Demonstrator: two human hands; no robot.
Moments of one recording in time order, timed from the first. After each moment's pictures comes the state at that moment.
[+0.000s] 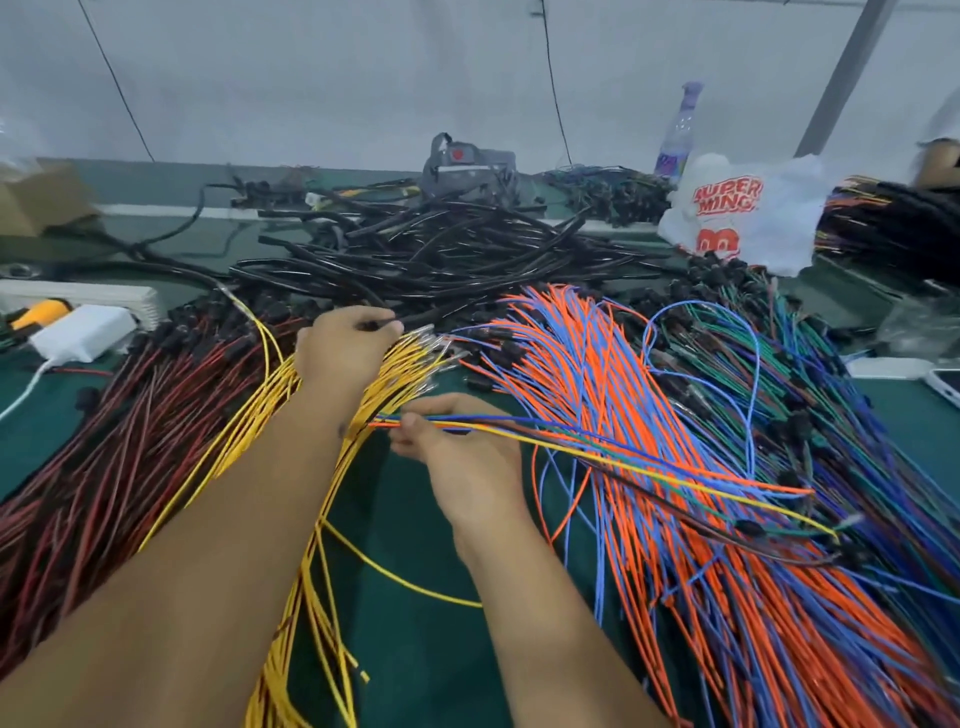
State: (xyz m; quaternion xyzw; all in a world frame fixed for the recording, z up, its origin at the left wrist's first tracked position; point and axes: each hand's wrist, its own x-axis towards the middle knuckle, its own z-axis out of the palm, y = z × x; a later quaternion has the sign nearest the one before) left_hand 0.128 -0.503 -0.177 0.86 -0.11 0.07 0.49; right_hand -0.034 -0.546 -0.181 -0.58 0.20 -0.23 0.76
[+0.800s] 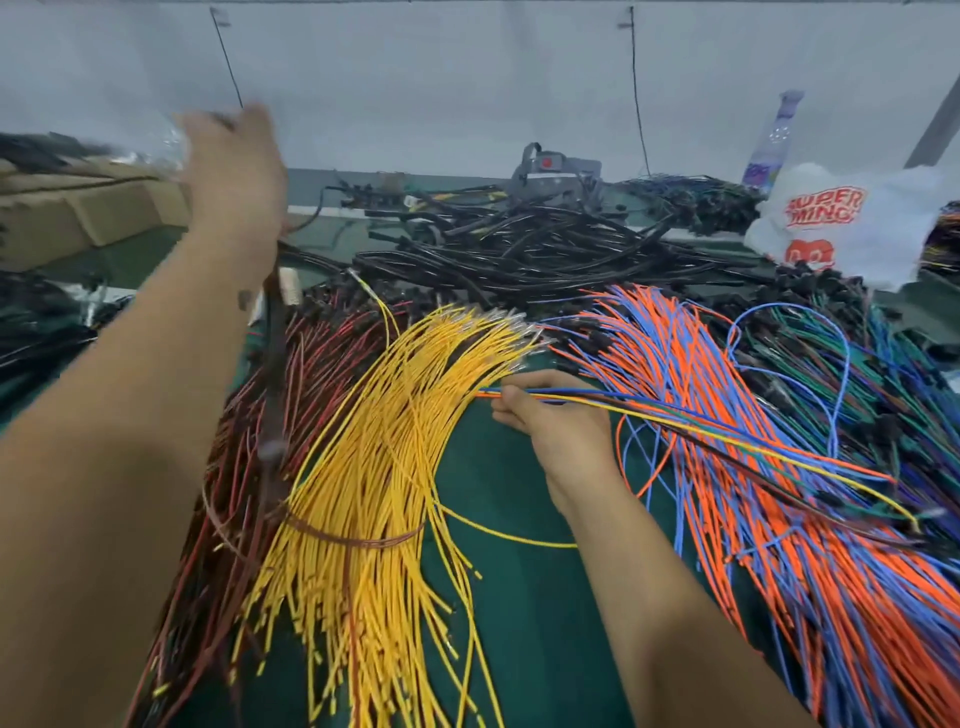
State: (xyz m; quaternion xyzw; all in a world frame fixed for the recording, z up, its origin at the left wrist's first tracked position) left_hand 0.149 -0.364 -0.034 0.75 -0.01 0.21 0.63; right_hand -0.040 -0.541 -0.181 -0.61 0.19 -0.24 0.73
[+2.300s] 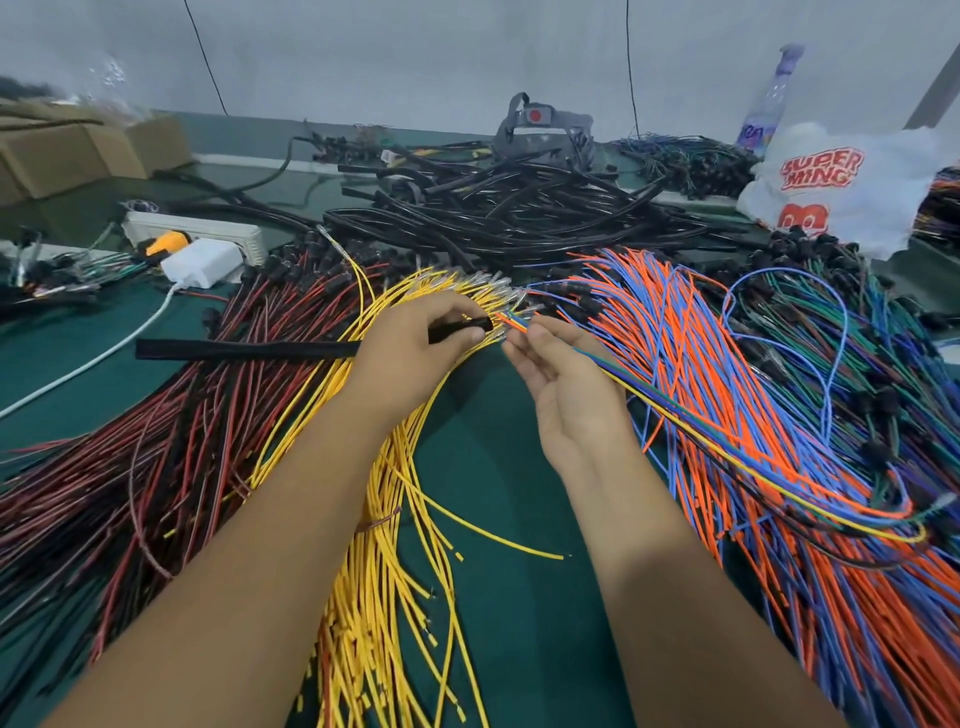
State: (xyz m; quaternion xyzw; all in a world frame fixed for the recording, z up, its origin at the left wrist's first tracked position) left_hand 0.058 -0.439 -0.178 0.81 -0.35 0.09 0.46; right_hand -0.033 -0.558 -0.179 -0.40 0.14 -0.28 0.86
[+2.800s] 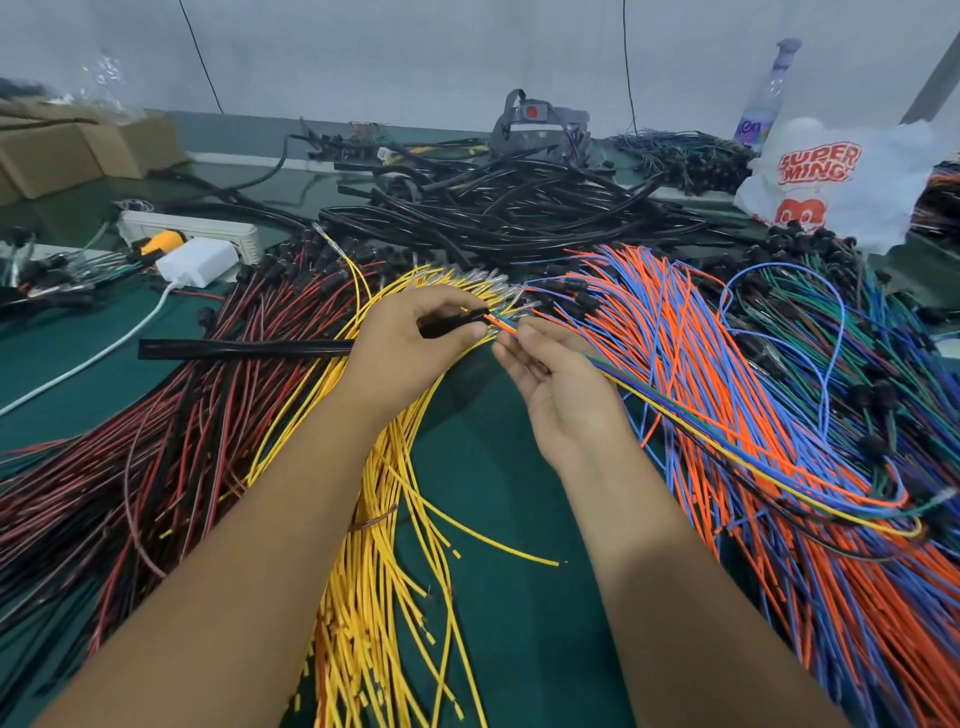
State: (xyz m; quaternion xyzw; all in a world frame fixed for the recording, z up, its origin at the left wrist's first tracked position) left_hand 0.050 -0.438 -0.172 0.77 -0.34 0.07 0.53; right_hand -0.034 -0.559 -0.178 -0.38 0.14 -0.23 0.88
